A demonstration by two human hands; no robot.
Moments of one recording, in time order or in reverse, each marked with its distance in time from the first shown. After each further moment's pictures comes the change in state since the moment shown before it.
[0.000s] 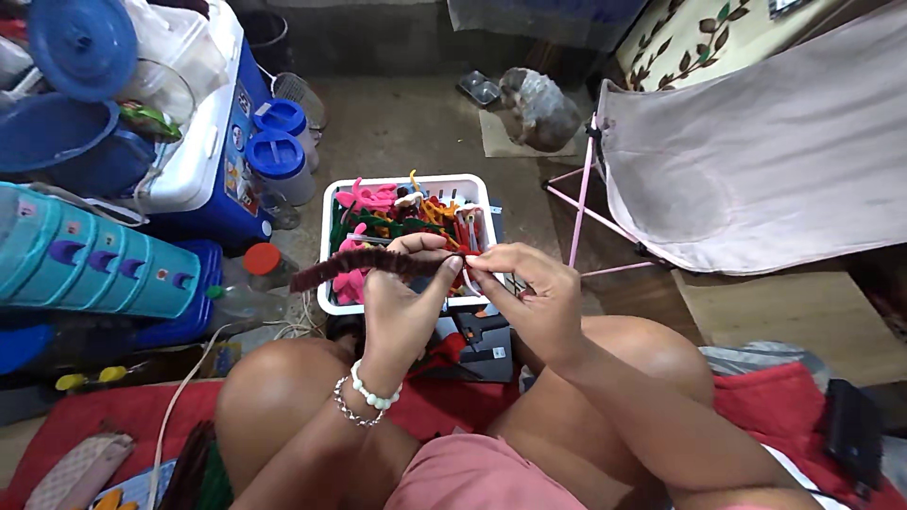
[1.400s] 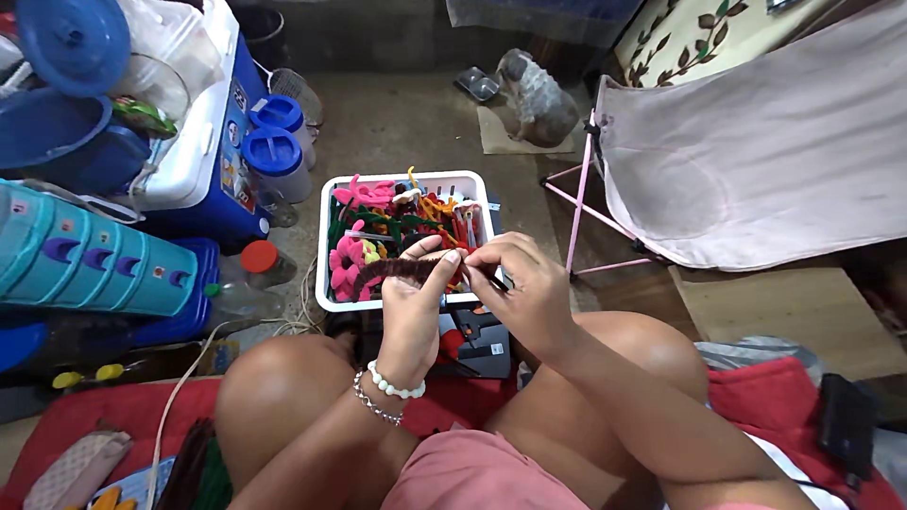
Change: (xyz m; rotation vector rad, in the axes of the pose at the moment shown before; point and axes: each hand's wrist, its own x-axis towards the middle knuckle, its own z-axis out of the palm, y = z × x) left_hand -0.008 -0.001 0.024 -0.505 0.191 -0.502; right_hand 0.002 -0.001 0.004 -0.283 -0.030 -0.097
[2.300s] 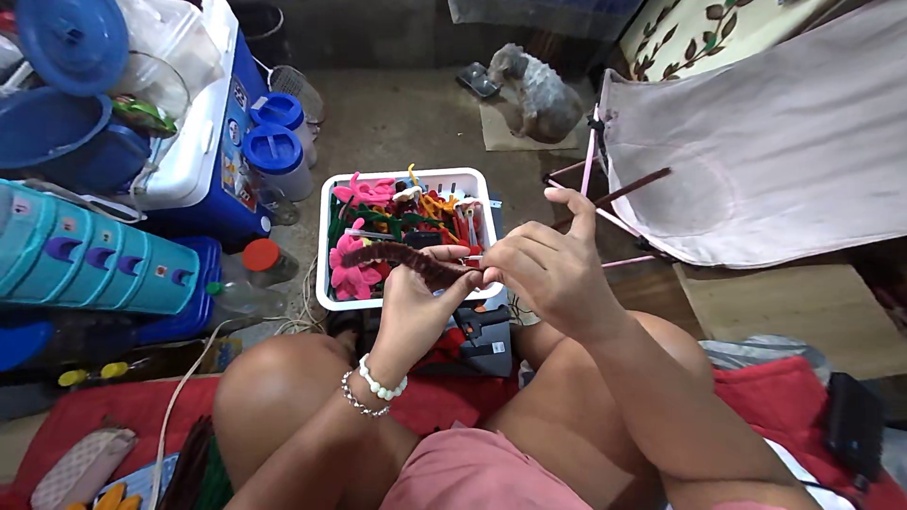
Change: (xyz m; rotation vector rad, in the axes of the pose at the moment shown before) left_hand 0.008 0.006 -0.015 0.507 -0.327 0.189; right_hand 0.019 0.021 -0.035 -0.287 -0.170 -0.394
